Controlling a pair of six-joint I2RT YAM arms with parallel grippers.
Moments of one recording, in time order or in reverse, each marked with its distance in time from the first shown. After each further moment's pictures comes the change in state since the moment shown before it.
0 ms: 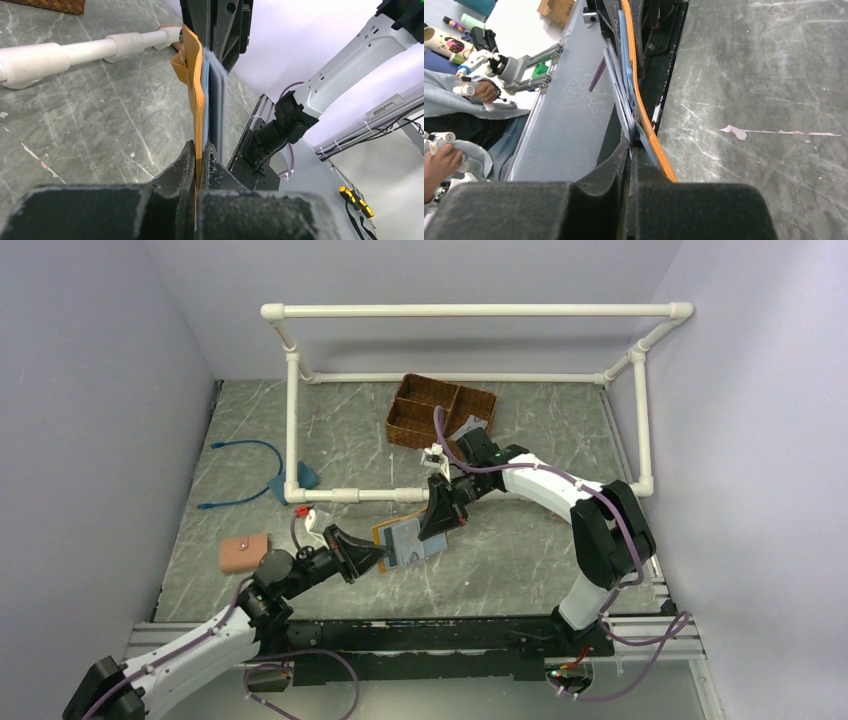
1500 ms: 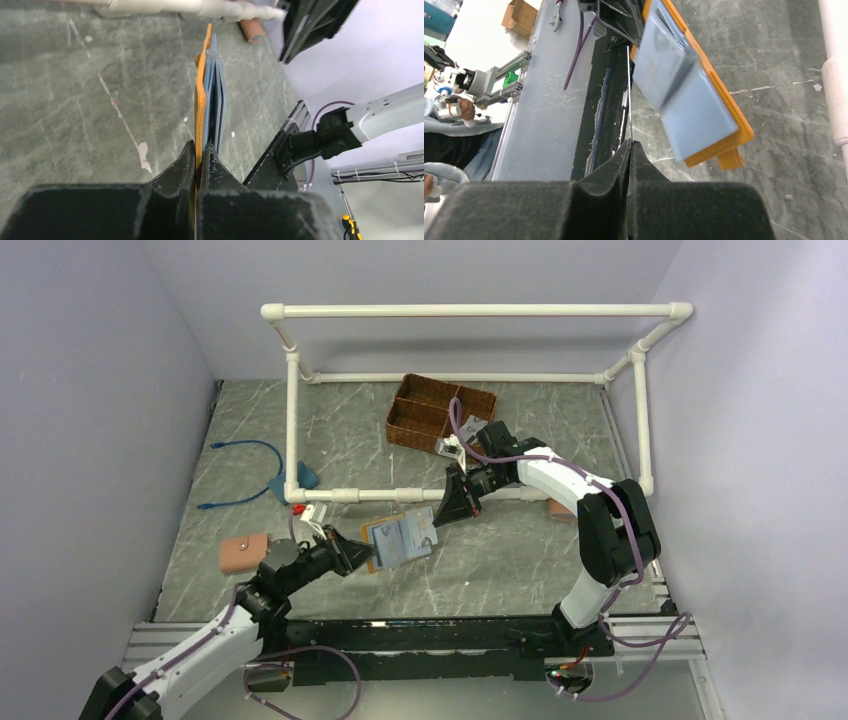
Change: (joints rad) left arm 0.159 -0.028 0.000 -0.261 0.002 -0.107; right arm -0.120 -0.002 0.009 -0.079 0.074 -0.081
